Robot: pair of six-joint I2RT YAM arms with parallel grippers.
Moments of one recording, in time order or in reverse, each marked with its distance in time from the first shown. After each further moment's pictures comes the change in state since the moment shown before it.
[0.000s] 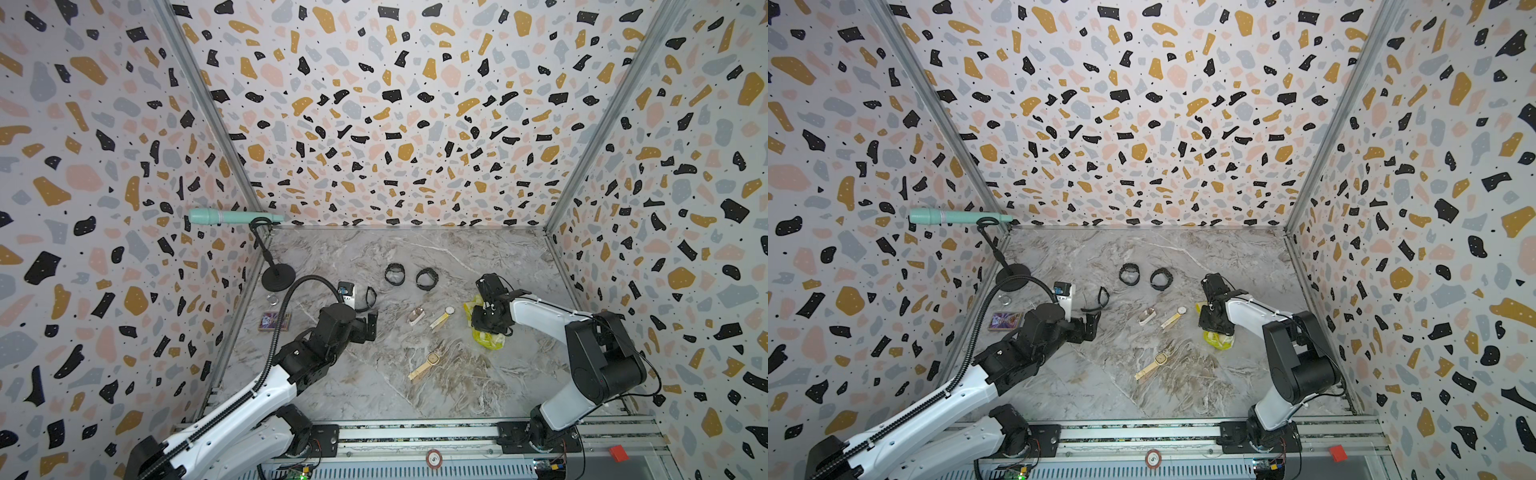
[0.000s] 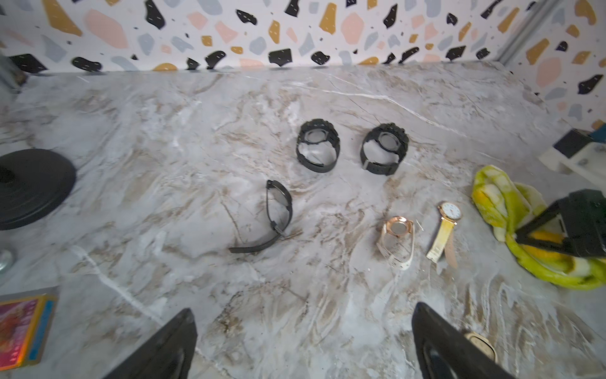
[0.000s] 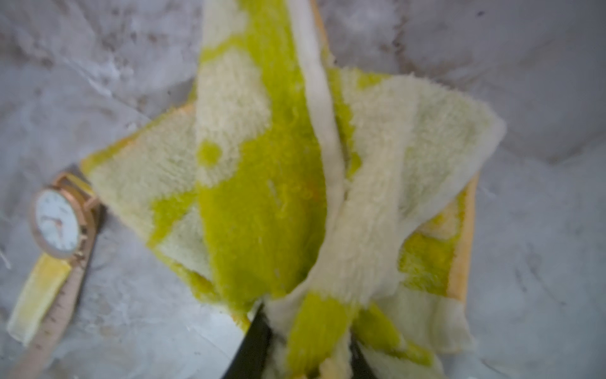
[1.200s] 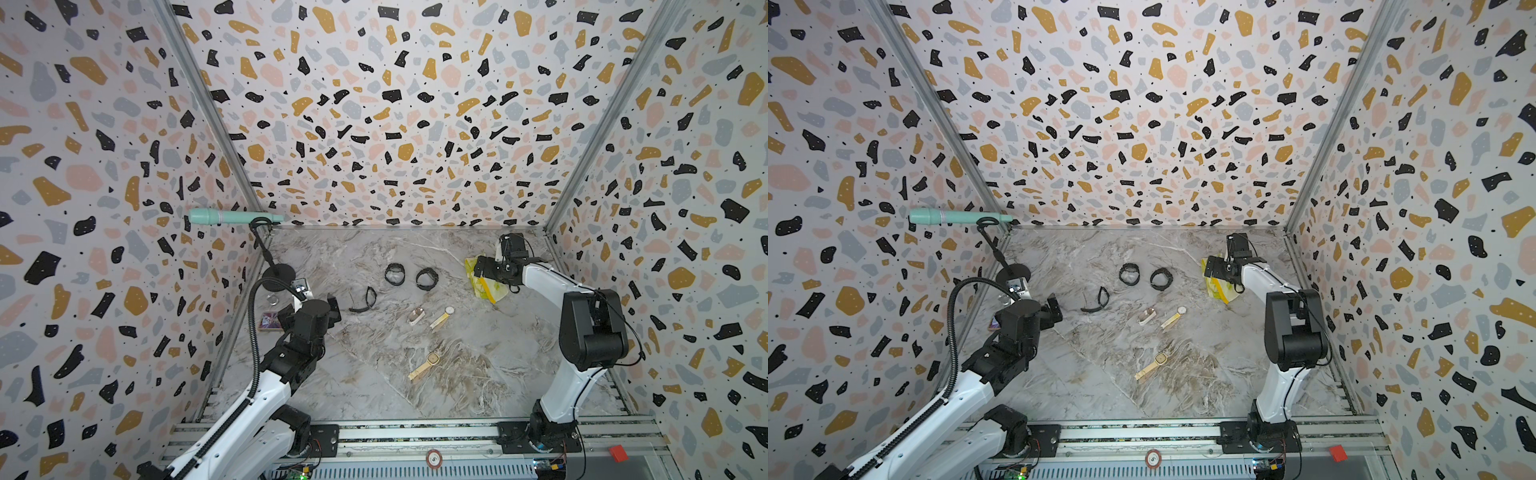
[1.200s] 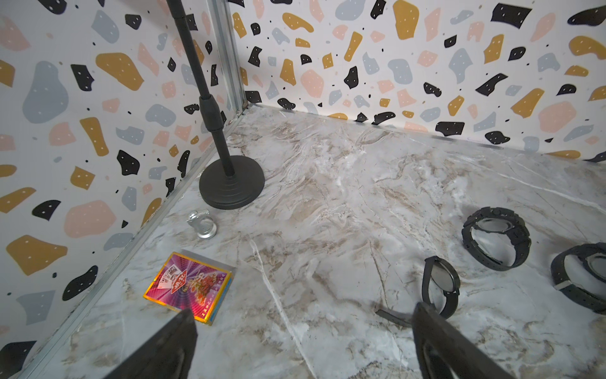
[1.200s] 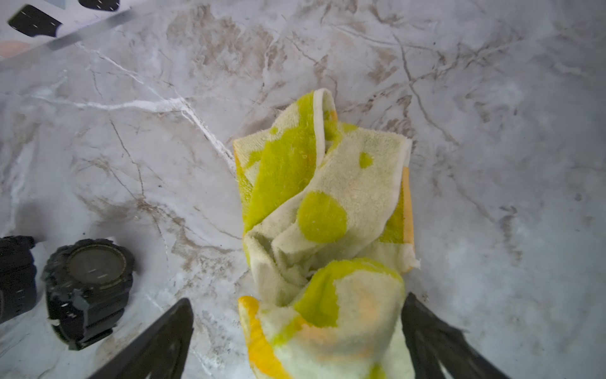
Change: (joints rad) left arm 0.274 -0.045 -0.083 0.122 -0.261 0.016; right arm -0.226 0.181 0.363 0.215 -0.106 -0.235
